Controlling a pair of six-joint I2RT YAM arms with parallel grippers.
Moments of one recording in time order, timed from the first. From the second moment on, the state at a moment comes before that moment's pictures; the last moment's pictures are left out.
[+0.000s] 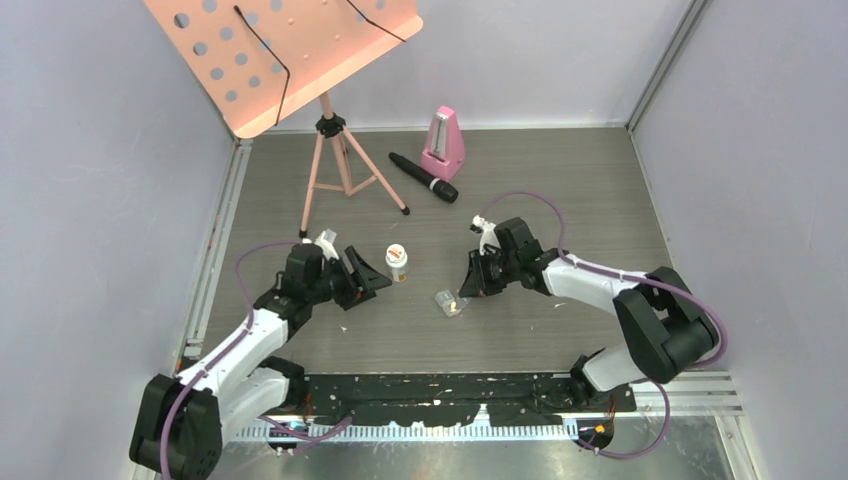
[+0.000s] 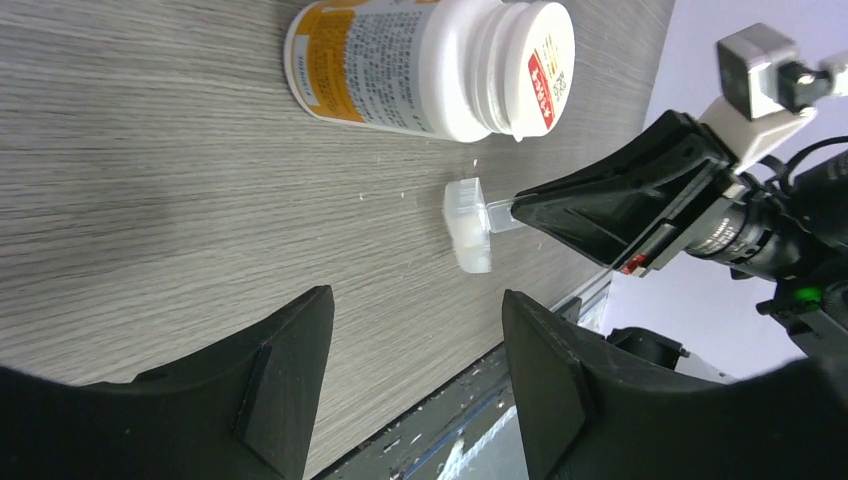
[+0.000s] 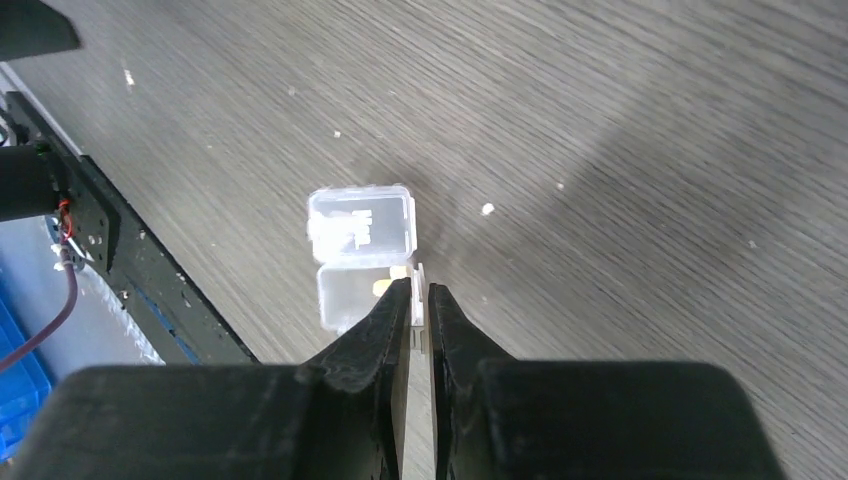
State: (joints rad) left arm -0.33 0.93 0.39 -0.09 0.42 -0.94; right arm 0.54 1.48 0.67 -0.08 -0.48 0.35
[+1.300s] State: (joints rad) left arm -0.67 1.38 0.39 0.32 0.30 -1.24; right arm 0.72 1.38 0.69 -0.18 -0.17 0.50
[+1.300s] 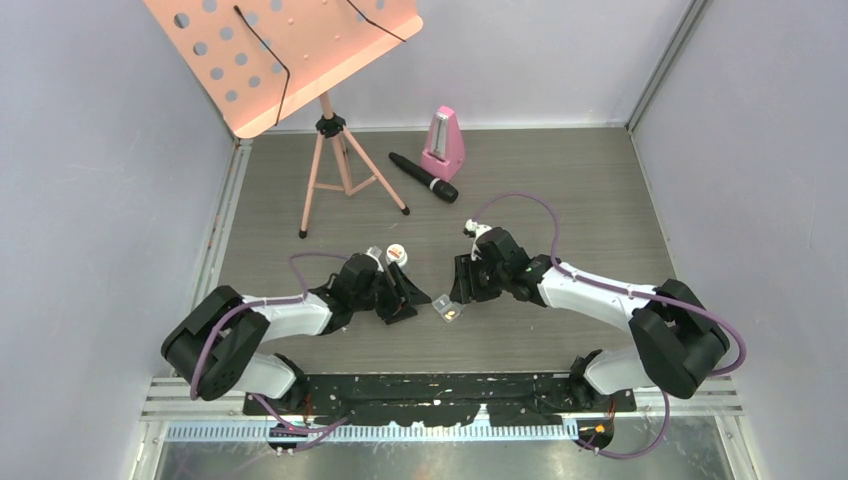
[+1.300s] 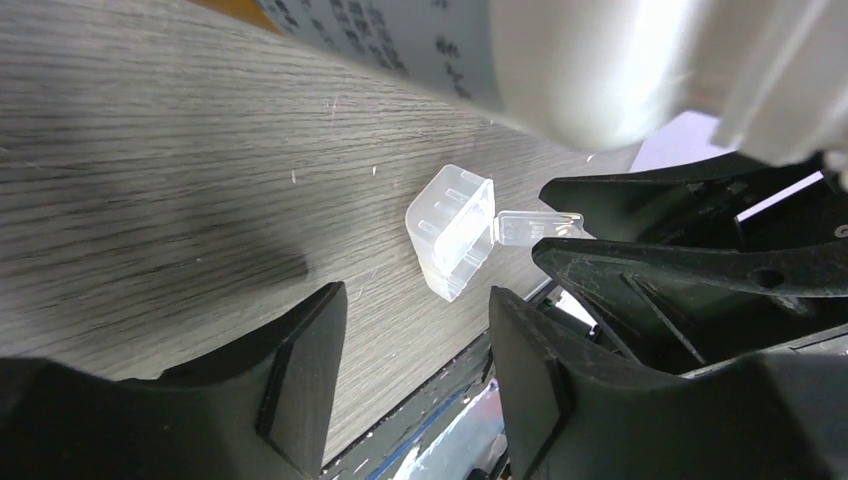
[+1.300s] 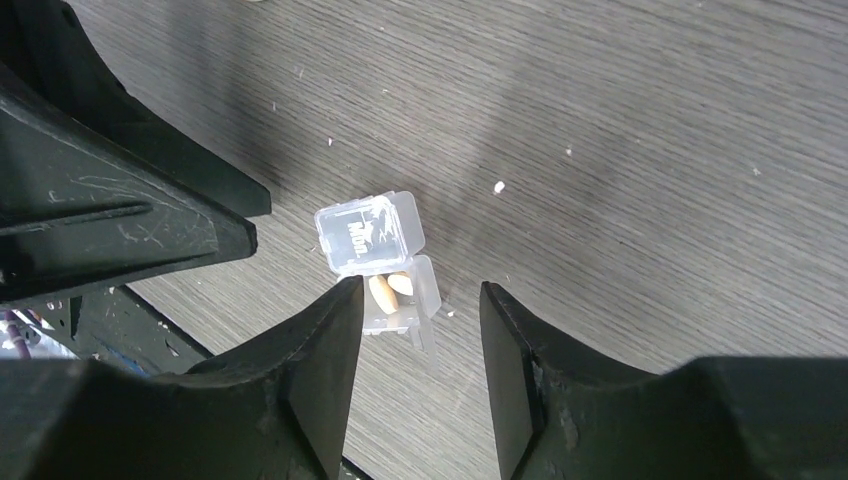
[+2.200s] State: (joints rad) left arm -0.88 1.50 0.42 0.40 0.01 -1.48; right arm 0.59 1.16 0.66 -0.29 -0.12 0.68
